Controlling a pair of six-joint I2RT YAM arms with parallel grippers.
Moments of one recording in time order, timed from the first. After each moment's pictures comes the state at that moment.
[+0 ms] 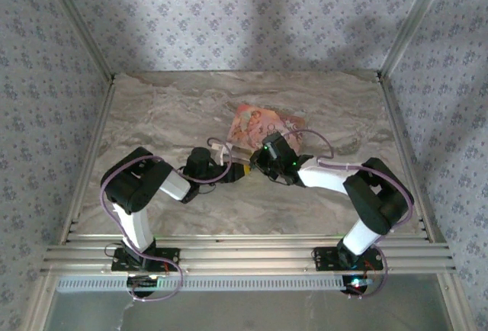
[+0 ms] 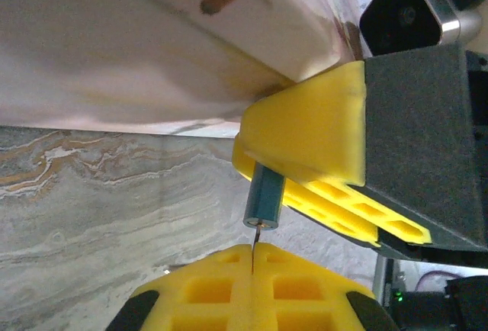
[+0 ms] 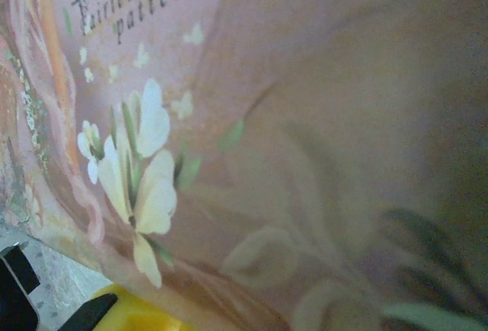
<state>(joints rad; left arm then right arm) -0.63 1.83 0.51 0.96 0.58 -0.84 0.71 1.62 0.79 0.07 -0.05 1.25</state>
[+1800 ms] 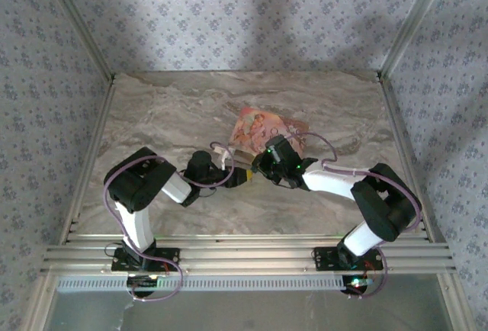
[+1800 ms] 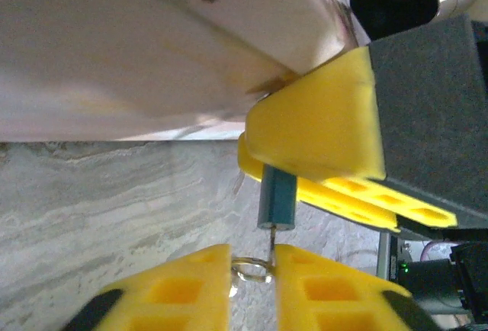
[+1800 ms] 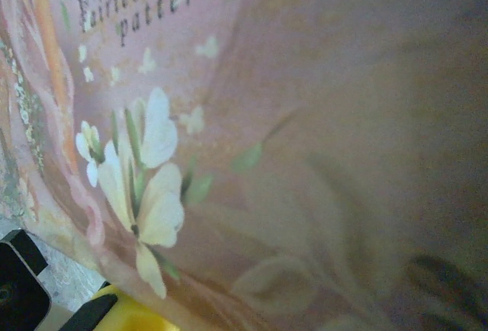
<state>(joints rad) -0.66 1.87 0.48 1.03 0.61 -0.80 0.71 1.55 0.74 0.04 -0.08 1.25</state>
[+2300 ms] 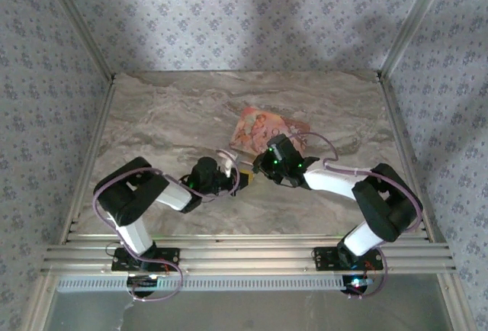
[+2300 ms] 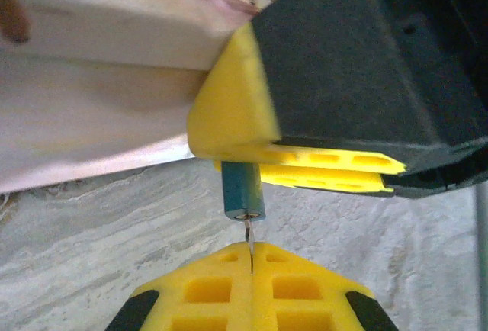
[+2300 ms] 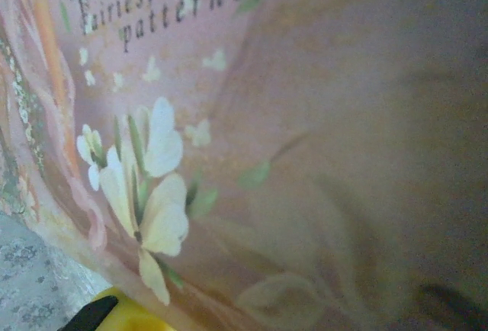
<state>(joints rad) -0.79 1.72 0.44 0.90 0.33 -0.42 0.69 1.54 0.75 0.01 -0.11 1.24</state>
